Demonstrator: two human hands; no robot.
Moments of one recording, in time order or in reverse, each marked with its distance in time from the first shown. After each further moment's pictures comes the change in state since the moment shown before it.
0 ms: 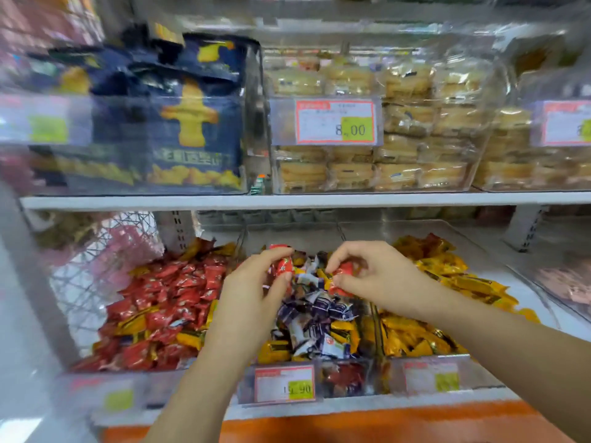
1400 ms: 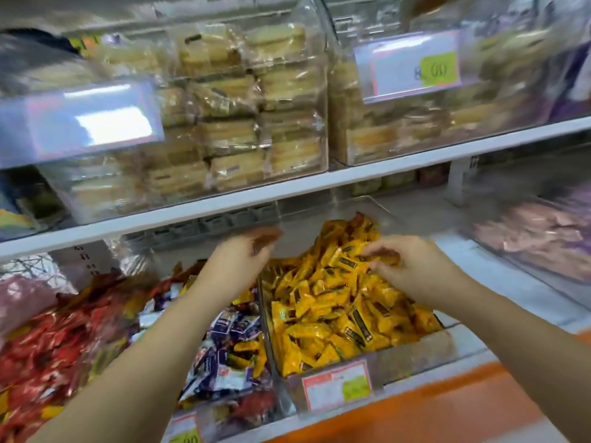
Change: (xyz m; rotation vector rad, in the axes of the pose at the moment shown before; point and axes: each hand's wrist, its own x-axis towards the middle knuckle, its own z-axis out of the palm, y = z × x) left_hand 0.094 0.047 0.113 0.399 -0.364 0.074; right_hand -0.060 0.141 -0.096 -0.301 0.271 0.181
